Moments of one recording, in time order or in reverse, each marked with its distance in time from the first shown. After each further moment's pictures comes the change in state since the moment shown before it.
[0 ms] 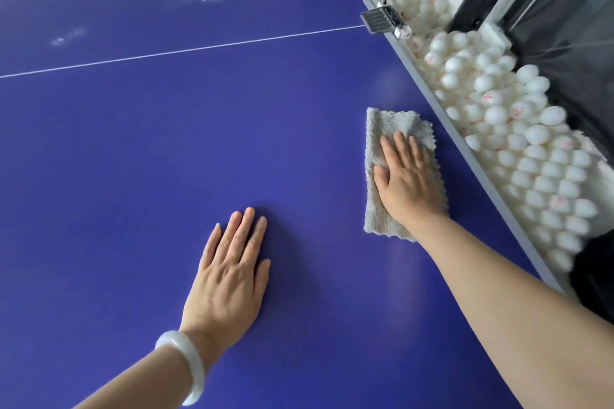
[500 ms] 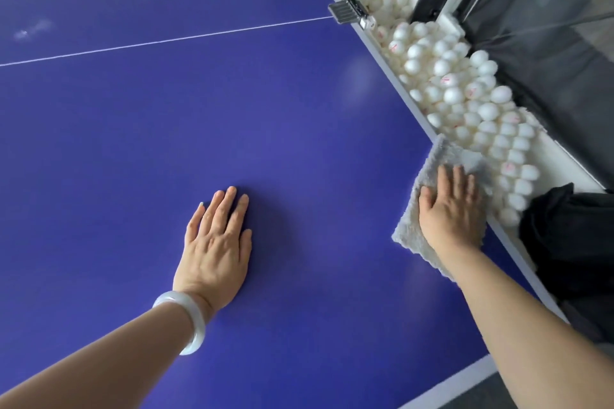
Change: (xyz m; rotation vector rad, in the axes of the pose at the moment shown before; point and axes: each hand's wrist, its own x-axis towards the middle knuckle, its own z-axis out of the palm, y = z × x) left_hand 0.003 0.004 -0.005 -0.029 0.004 -0.021; right_hand -0.104 0.079 -0.004 -0.007 0.027 0.433
